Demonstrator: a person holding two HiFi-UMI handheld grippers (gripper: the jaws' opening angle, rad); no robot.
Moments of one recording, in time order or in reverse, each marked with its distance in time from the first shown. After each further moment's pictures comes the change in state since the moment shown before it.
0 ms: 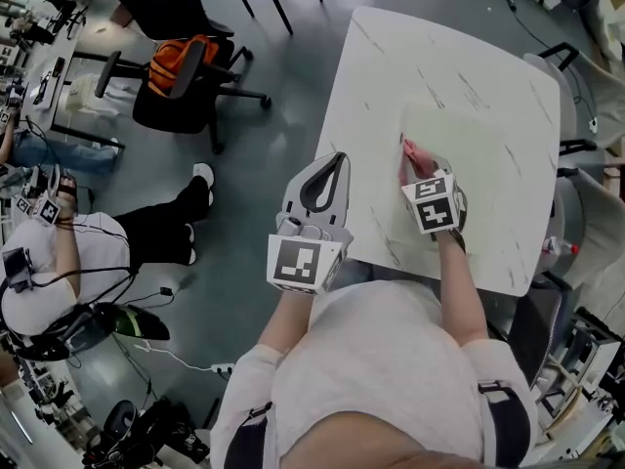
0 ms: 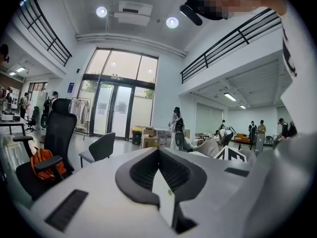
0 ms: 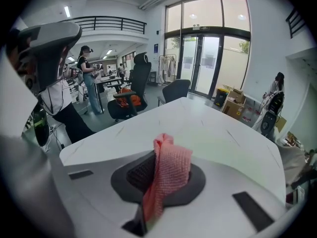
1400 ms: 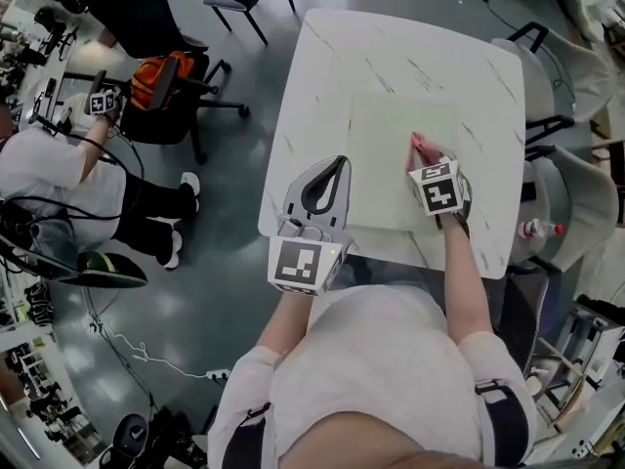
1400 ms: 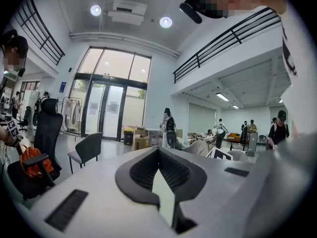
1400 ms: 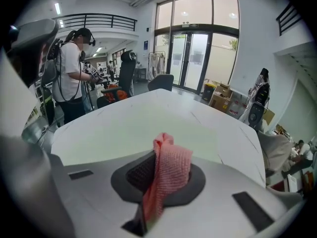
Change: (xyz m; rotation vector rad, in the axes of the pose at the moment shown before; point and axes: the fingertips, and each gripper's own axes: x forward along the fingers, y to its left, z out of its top) left arm 0.016 -0.127 0.000 0.021 -0.001 -0.074; right arm -0.053 -0.109 -0.086 0.065 0.042 -0.088
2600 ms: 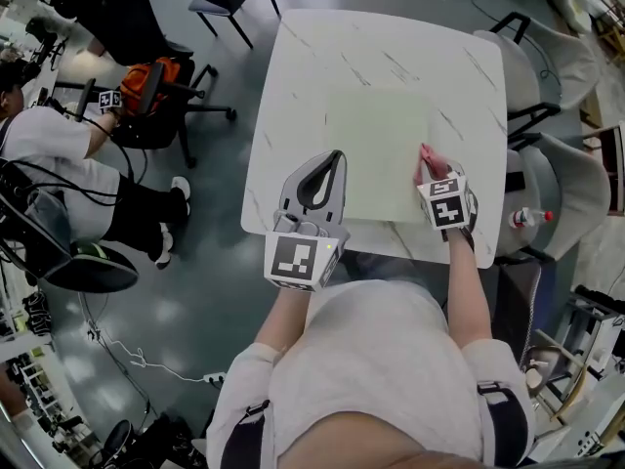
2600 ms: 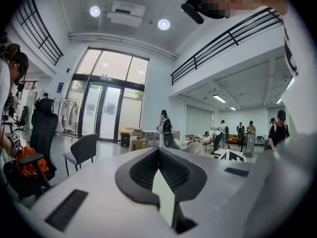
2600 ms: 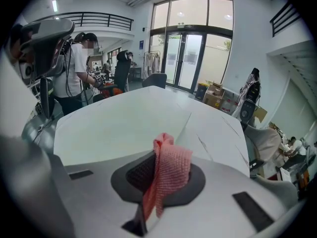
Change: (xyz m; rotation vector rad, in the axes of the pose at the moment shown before) left arm 0.008 -0.046 0.001 0.002 -0.026 -0.025; right arm -0.049 -0.037 -0.066 0.025 0.005 -0.055
